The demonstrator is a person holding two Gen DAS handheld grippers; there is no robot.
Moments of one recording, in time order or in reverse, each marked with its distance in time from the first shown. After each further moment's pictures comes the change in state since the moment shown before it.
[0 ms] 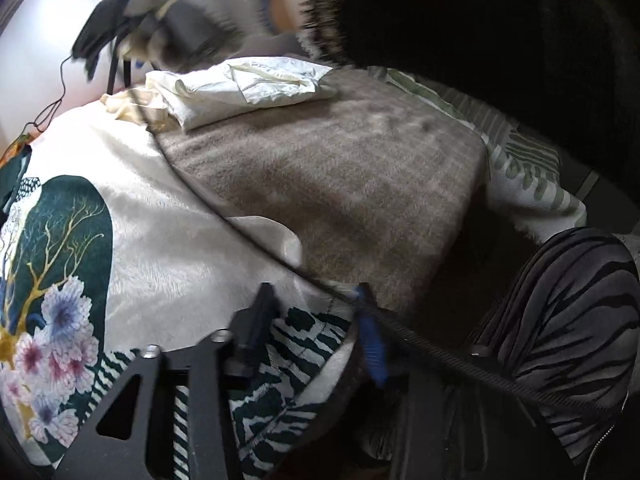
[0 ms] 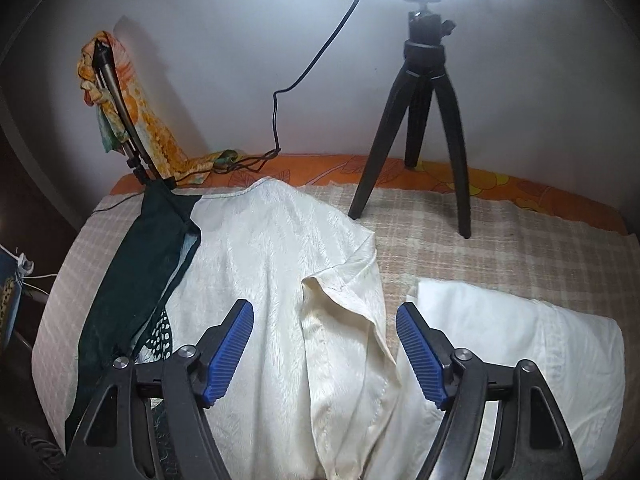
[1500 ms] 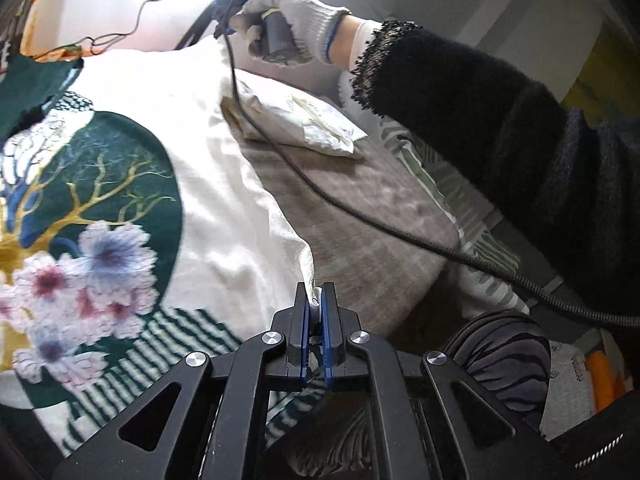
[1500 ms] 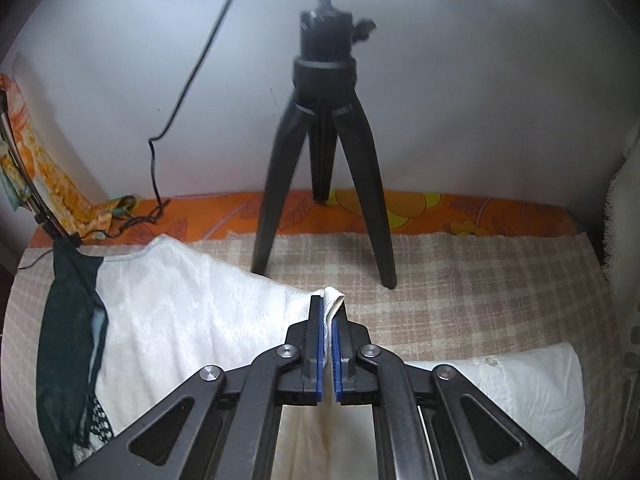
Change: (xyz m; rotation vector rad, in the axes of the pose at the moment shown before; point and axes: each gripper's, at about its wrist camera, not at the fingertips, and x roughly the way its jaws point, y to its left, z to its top) left arm -0.056 0.059 -0.020 -0.365 -0.154 -0.169; right arm -0.002 -0.036 0.057 0.132 -0.029 -0.277
